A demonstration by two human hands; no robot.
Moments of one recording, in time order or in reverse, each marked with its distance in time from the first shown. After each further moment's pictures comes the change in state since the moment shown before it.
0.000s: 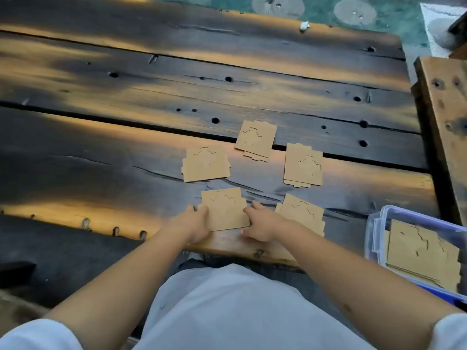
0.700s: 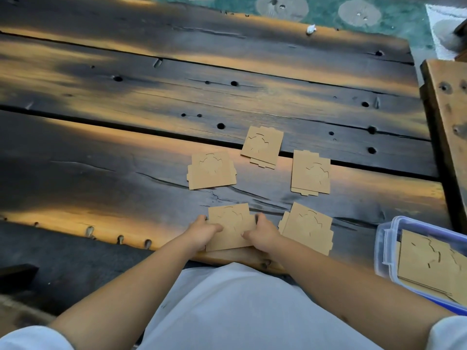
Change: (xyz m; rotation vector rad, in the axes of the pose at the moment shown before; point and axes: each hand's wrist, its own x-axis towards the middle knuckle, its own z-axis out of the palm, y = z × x) left_hand 0.018 -0.002 0.013 -1.005 -0.060 -0.215; right_hand 0.028 -0.013 0.027 0.665 0.174 0.261
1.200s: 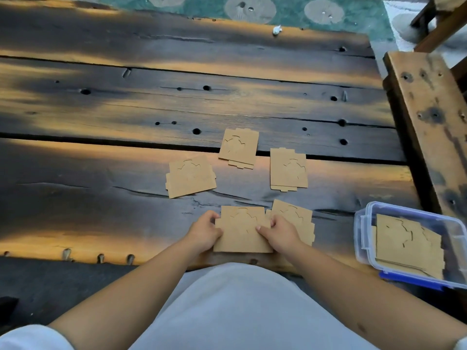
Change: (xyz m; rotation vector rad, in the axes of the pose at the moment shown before) left_hand 0.000 0.031 0.039 0.169 -0.025 0.292; right_hand -0.020 0.058 -0.047 0.125 0.305 0.041
